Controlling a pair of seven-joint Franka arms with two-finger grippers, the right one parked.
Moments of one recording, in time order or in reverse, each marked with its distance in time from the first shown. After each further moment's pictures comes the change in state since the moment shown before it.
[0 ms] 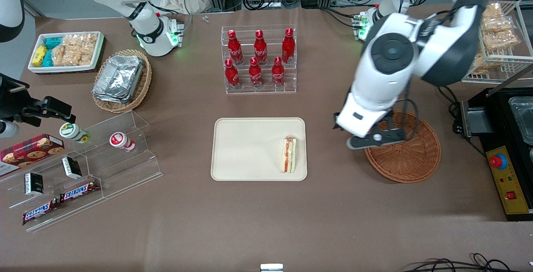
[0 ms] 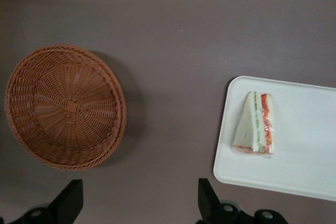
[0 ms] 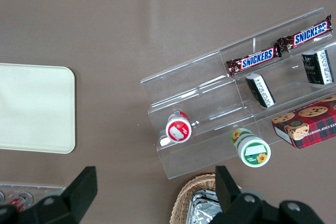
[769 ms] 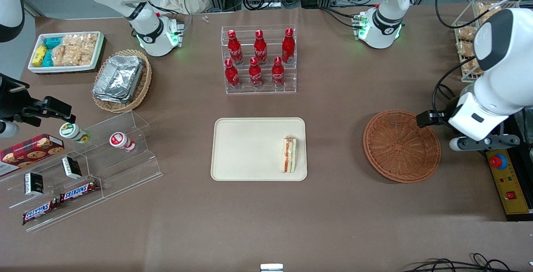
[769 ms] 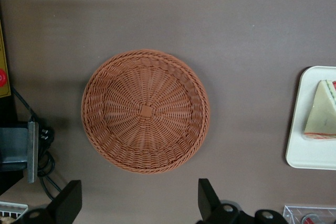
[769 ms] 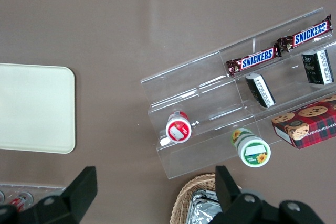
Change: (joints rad) arm 0.329 -0.121 0.005 -0.139 -0.086 0.001 0.421
